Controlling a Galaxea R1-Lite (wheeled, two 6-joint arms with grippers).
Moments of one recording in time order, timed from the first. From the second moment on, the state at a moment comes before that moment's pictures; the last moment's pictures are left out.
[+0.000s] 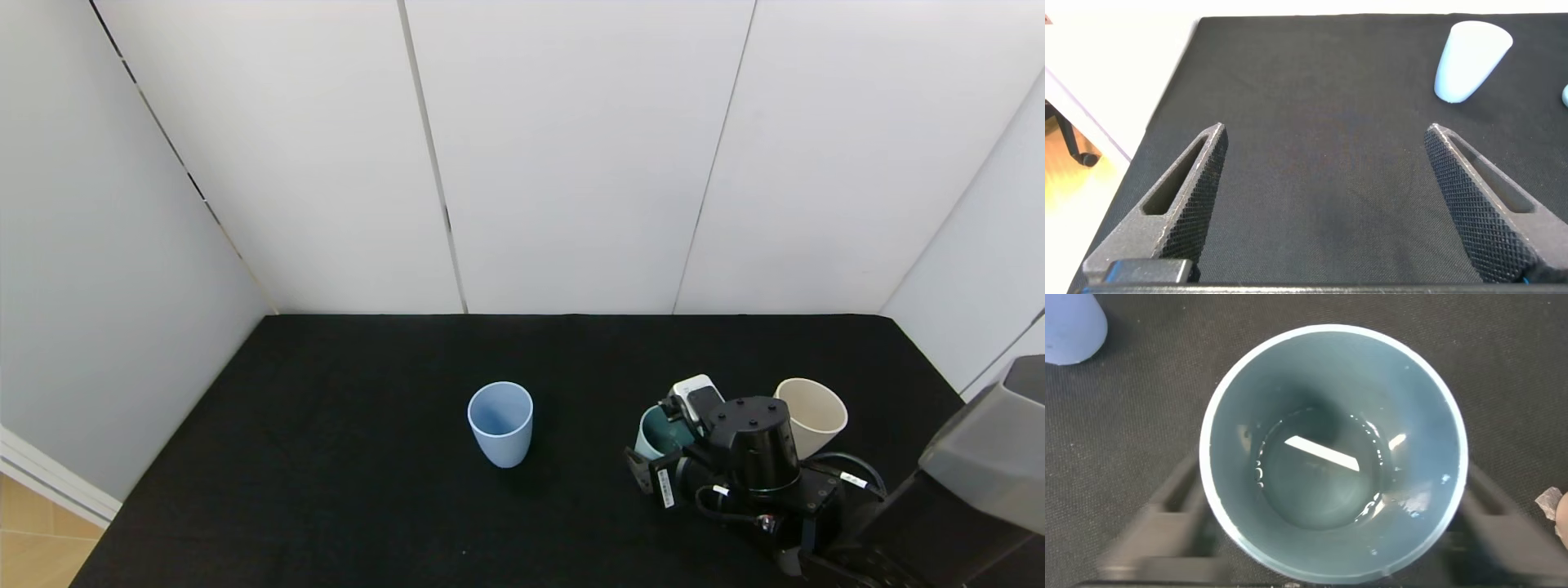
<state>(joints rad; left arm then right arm) 0.00 0.00 0.00 -0.01 0.01 -0.01 0.61 2.10 -0.64 -0.98 -0.26 0.08</state>
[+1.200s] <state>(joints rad) 0.00 0.00 0.00 -0.01 0.01 -0.01 0.61 2.00 -0.92 -0.65 -0.26 -0.09</state>
